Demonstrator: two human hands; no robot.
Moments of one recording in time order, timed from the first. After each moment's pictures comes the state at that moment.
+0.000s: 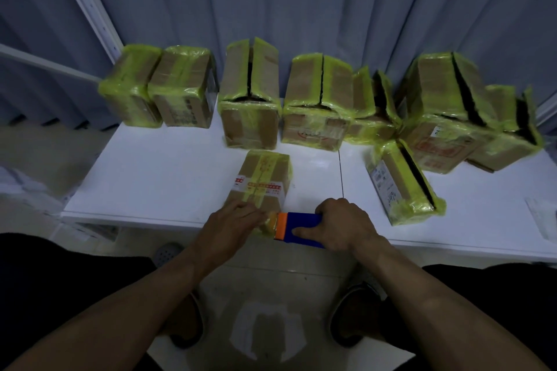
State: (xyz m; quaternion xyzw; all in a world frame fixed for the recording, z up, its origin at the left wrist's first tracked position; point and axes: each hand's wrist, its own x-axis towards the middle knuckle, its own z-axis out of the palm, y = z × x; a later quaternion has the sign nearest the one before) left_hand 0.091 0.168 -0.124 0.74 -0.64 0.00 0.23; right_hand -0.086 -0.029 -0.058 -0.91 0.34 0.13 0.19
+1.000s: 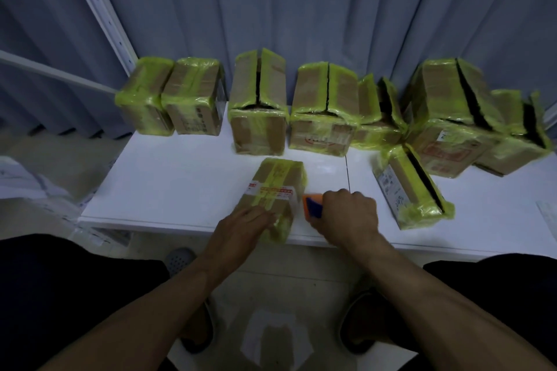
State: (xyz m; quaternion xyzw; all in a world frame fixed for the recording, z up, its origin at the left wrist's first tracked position) left_hand 0.079 0.171 -0.116 0.74 -0.61 0.05 0.26; right_hand -0.072 -0.004 -0.025 -0.94 0.34 0.05 -0.03
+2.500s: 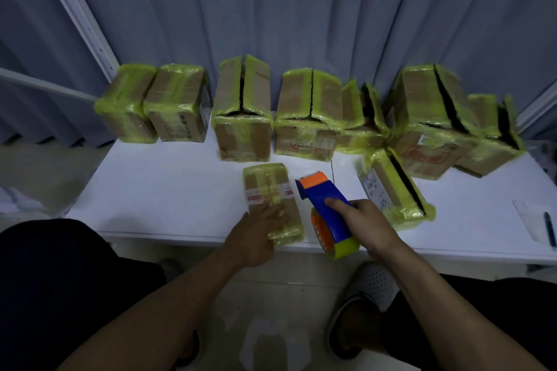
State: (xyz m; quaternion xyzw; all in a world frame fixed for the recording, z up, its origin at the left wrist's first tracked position) left_hand 0.077 0.109 -0.155 0.75 -0.62 -0.13 0.20; right_hand -0.119 -0.050 -0.033 -0.70 0.45 -0.08 0.55
